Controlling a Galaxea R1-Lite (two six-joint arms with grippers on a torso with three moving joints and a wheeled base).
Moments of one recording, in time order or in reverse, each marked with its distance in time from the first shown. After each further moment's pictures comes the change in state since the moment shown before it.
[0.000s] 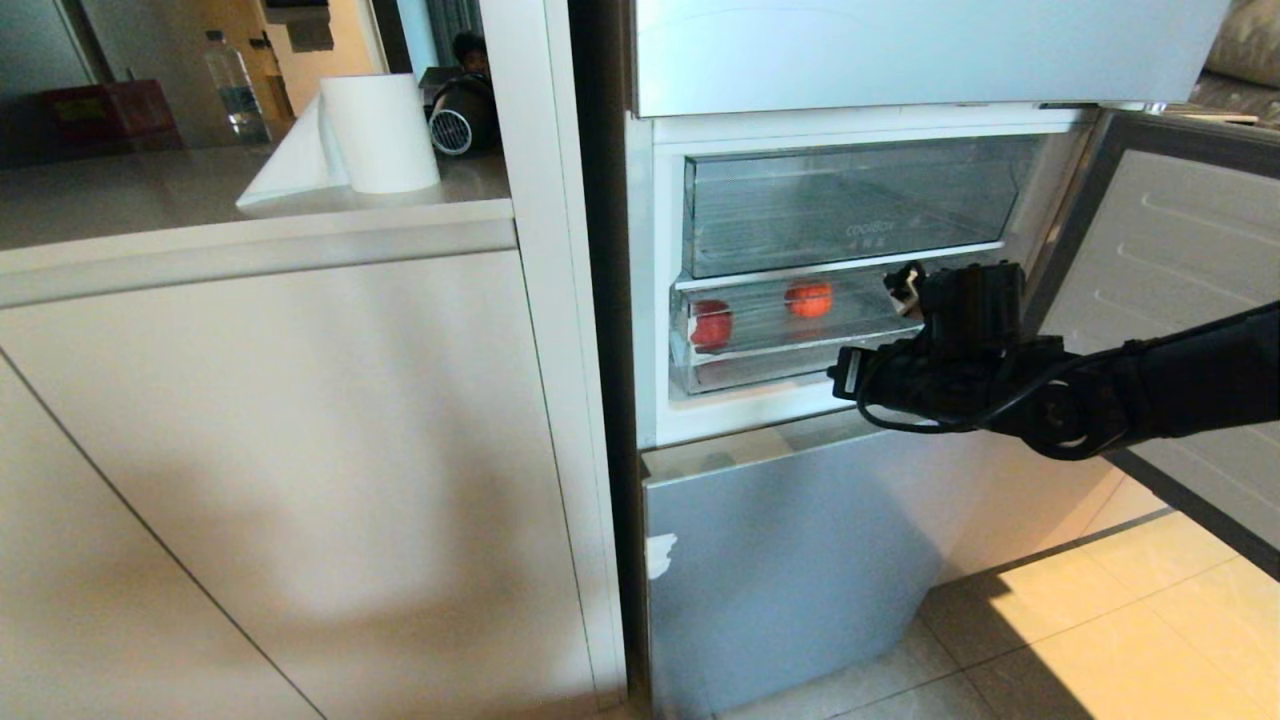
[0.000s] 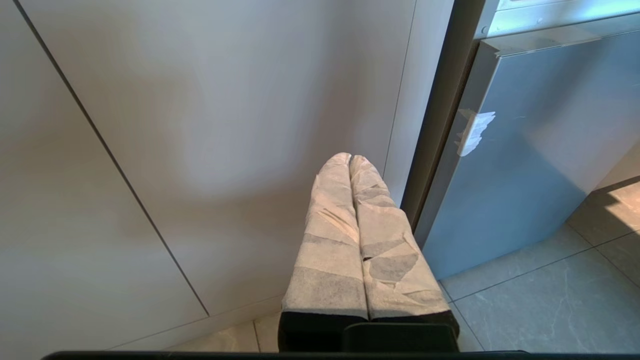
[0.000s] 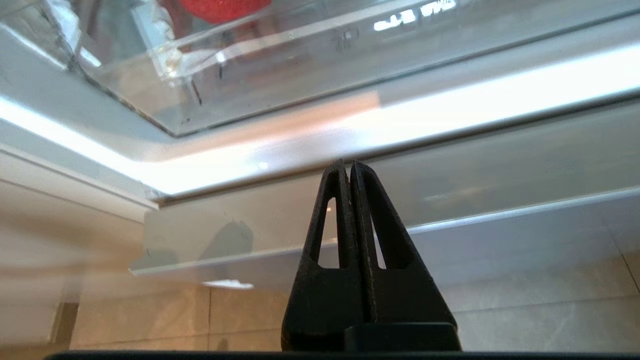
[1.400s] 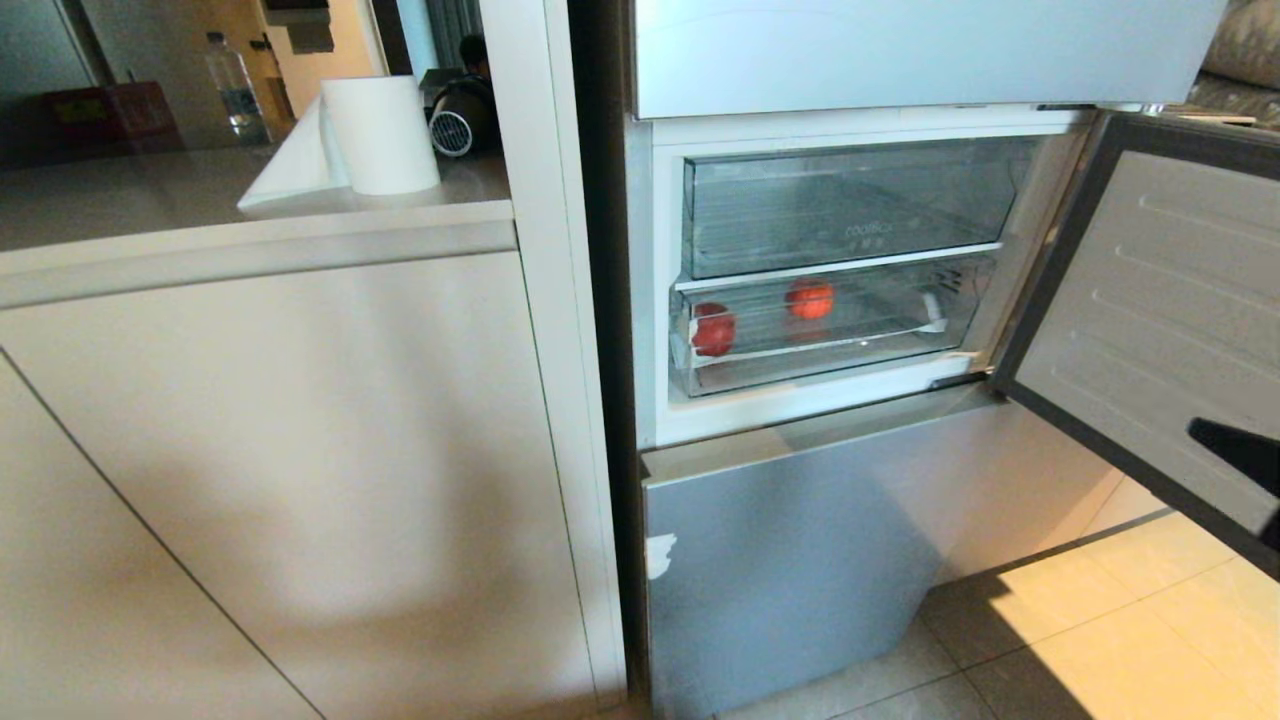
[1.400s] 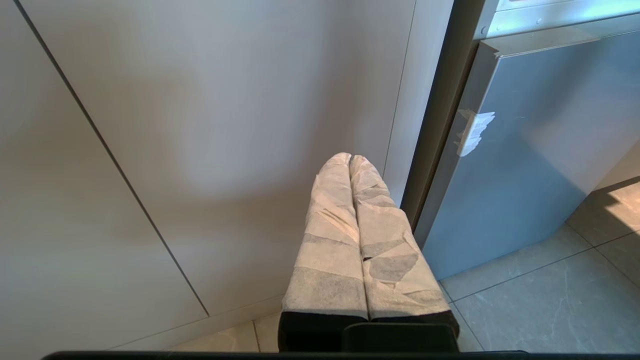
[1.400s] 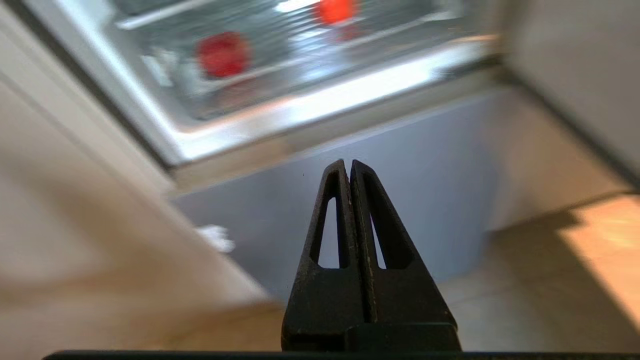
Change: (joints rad) left arm 0.000 0.000 0.000 0.000 0.000 0.000; right arm 0.023 -1.100 0.777 0.074 -0.262 -0.049
